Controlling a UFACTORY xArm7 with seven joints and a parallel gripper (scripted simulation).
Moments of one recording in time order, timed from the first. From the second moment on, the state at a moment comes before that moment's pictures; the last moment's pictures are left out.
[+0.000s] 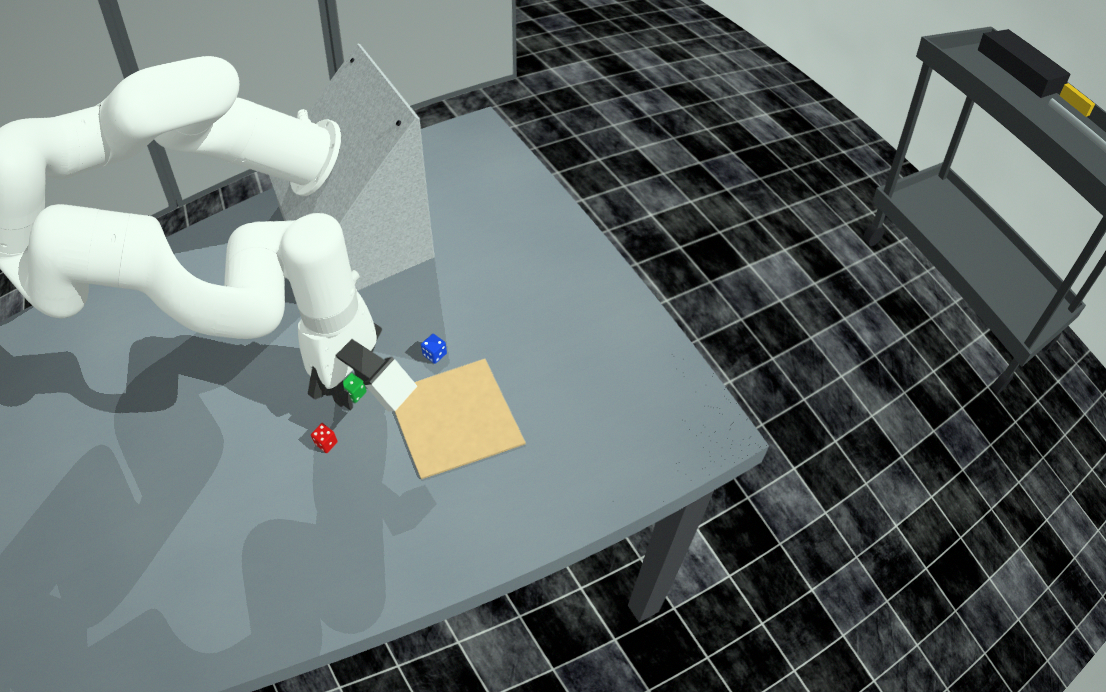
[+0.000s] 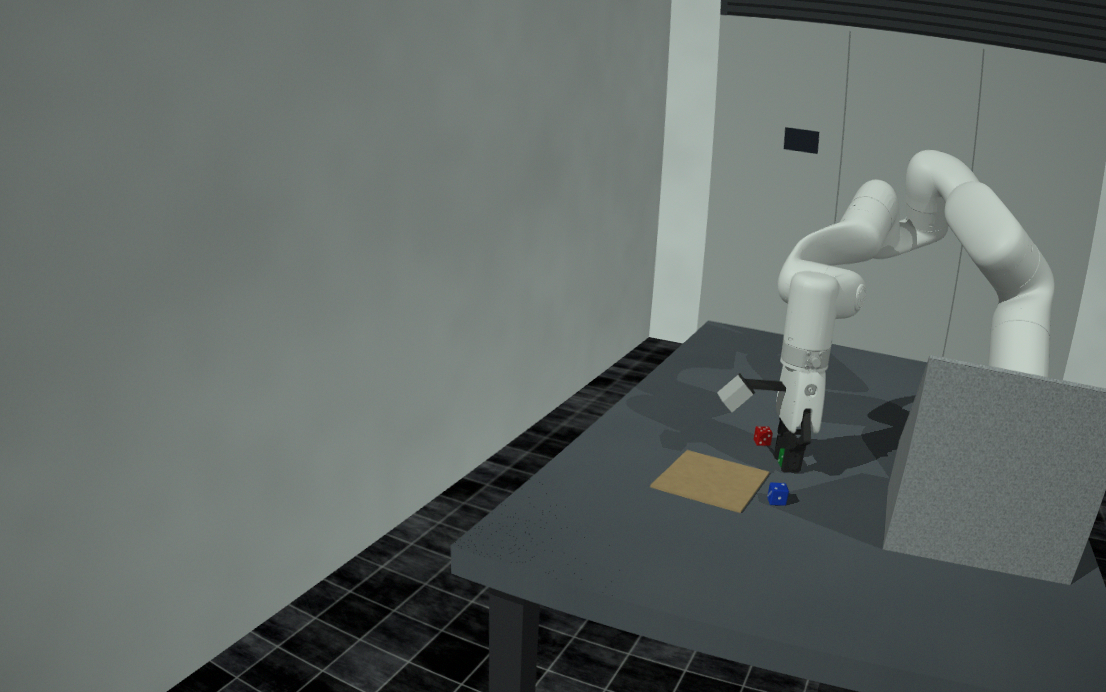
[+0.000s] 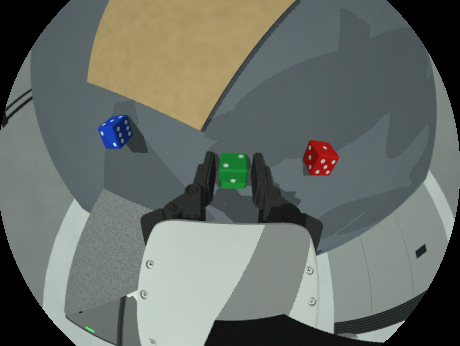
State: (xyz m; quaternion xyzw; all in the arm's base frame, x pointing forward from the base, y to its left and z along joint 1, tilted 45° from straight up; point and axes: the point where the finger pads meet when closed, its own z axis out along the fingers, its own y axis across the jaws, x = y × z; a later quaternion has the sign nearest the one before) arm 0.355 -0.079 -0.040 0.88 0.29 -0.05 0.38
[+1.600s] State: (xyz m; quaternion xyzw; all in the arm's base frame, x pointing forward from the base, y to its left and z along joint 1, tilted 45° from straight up) arm 0.355 -0.079 -0.040 0.88 0.29 -0.05 0.38
